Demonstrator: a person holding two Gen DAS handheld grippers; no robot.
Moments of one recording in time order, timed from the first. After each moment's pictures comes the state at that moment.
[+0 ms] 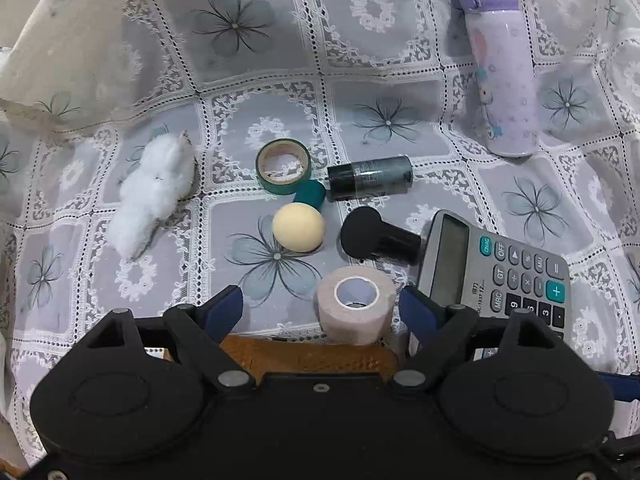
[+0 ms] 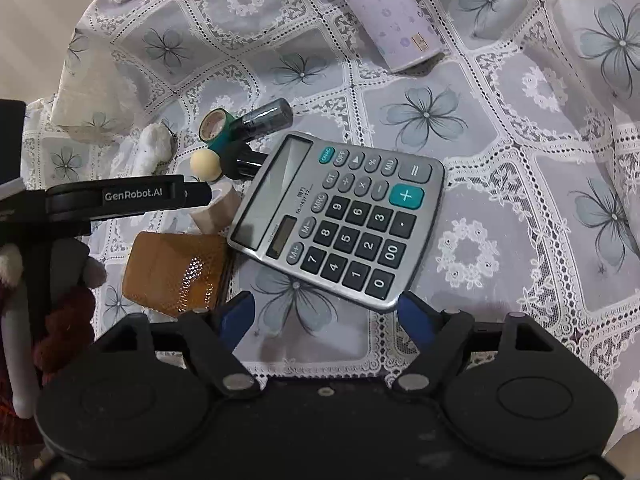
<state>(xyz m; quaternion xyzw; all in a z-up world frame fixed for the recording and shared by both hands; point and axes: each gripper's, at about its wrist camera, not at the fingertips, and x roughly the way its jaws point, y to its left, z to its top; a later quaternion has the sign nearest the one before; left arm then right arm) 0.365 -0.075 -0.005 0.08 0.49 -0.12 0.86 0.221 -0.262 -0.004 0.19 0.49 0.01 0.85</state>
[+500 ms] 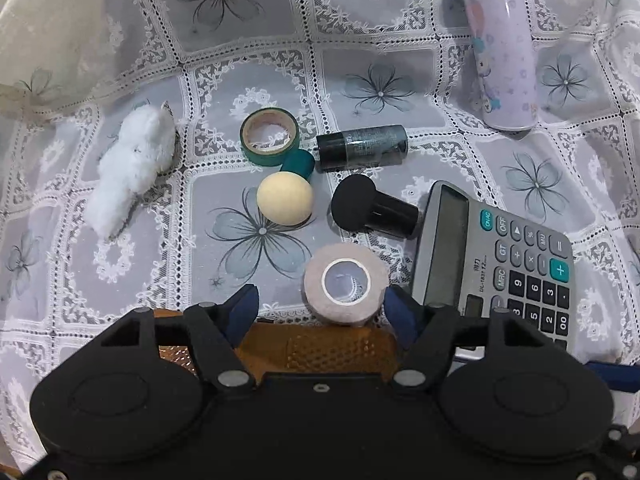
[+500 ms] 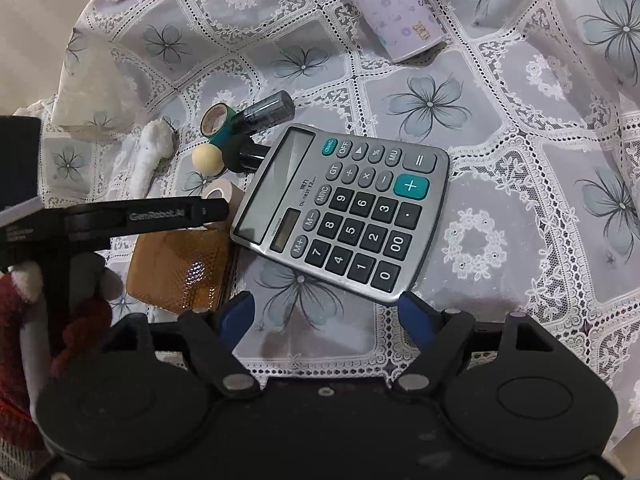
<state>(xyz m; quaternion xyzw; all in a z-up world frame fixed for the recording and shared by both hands) 0.365 -0.068 -0.028 0.07 0.51 -0.14 0.84 0.223 -0.260 -0.006 0.21 0.49 0.02 0.84</state>
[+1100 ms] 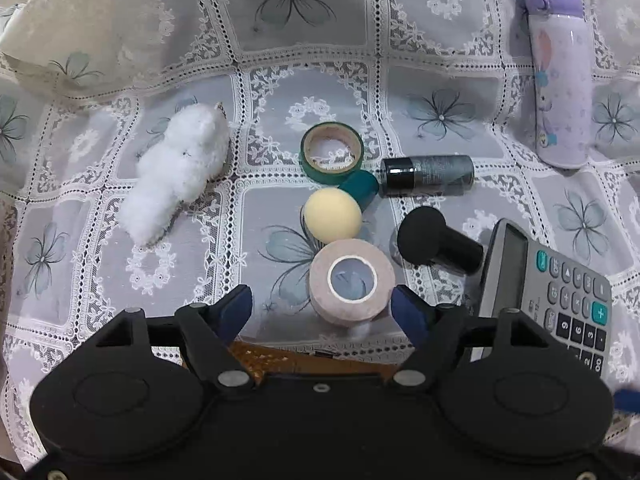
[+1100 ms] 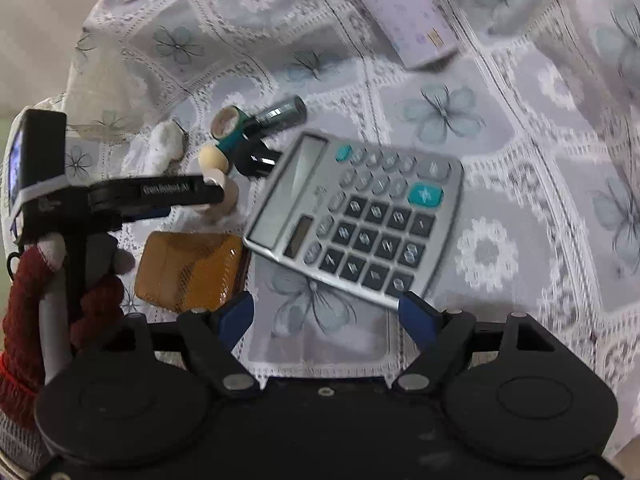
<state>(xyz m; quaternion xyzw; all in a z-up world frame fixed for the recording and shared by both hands) 0.381 -0.042 -0.039 0.05 0.51 -0.09 0.85 0.231 -0.256 0.001 0.20 0.48 0.03 0.85</state>
